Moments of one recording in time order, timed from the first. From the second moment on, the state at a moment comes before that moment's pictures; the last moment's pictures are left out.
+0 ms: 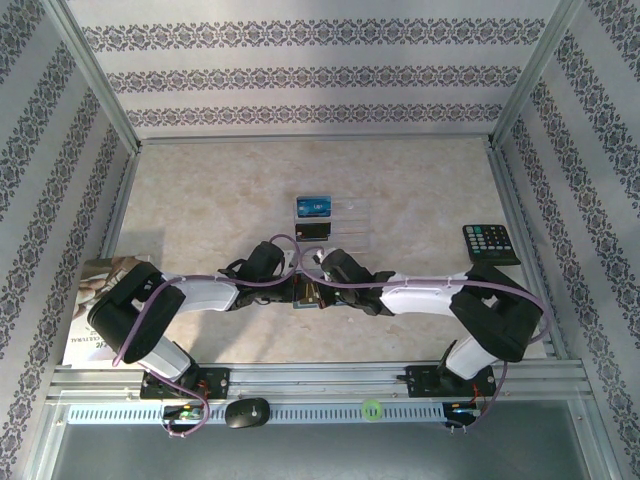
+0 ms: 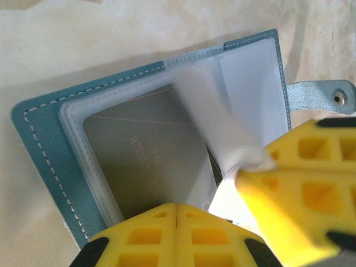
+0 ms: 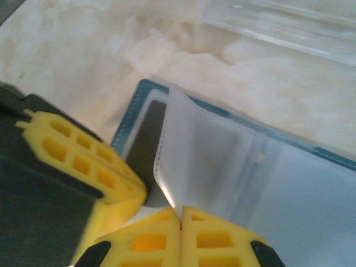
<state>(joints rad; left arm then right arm) -0.65 1.56 0.56 0.14 0.38 -0.64 0.91 1.55 0.65 0.06 0.02 0.51</state>
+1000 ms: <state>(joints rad) -0.65 1.55 0.58 0.10 0.39 -0.61 0.76 1.53 0.62 -0.04 -0.06 0.73</state>
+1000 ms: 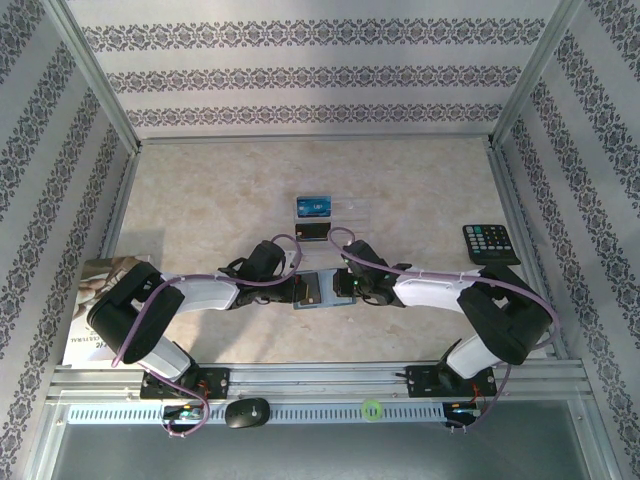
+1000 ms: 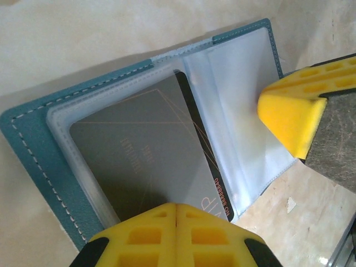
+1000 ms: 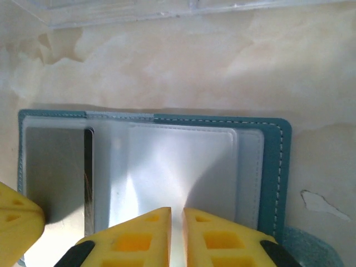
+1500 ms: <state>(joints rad) -0.65 1.44 0.61 0.02 0.39 -0.58 0.75 1.47 0.73 -0.06 -0.20 0.67</state>
